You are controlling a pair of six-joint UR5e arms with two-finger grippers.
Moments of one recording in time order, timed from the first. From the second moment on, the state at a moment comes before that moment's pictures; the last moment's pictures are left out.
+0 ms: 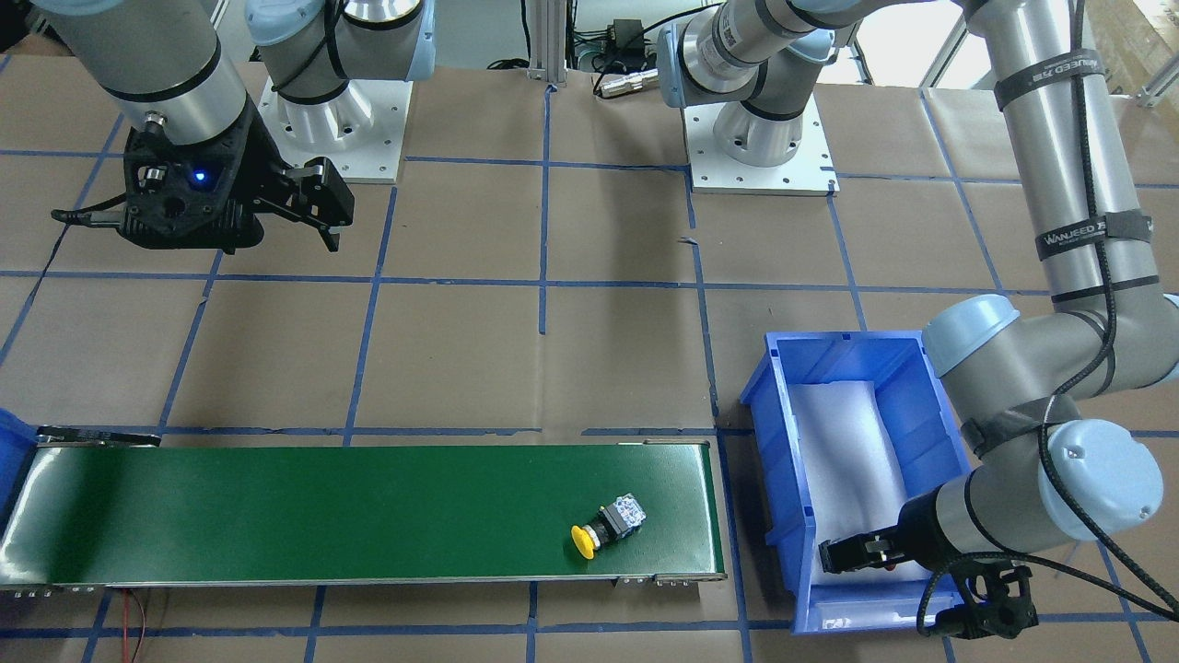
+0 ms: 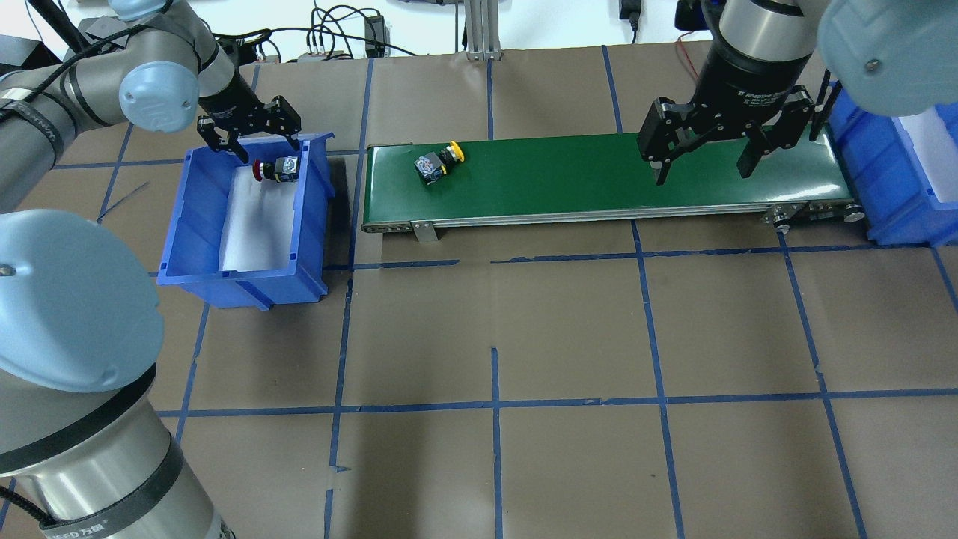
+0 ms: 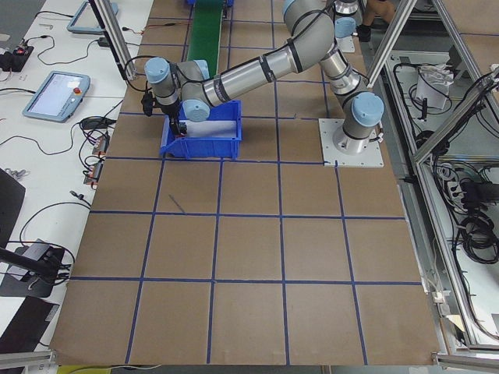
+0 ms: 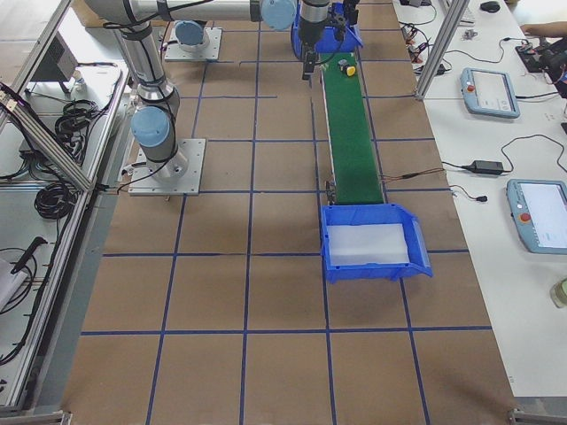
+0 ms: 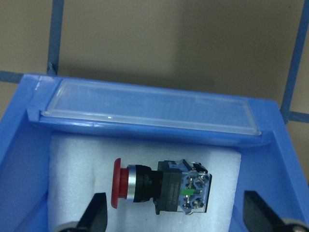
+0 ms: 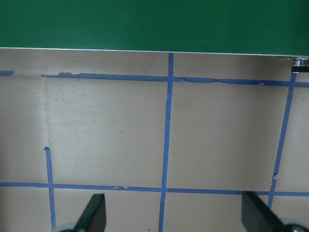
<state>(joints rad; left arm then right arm) -1.36 -2.24 -1.31 -1.20 1.48 0.05 1.58 -1.52 1.52 -1.50 -1.57 -0.04</state>
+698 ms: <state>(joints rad) -1.36 -2.25 -1.31 -1.19 1.48 0.05 1.58 -1.52 1.52 -1.50 -1.57 -0.04</state>
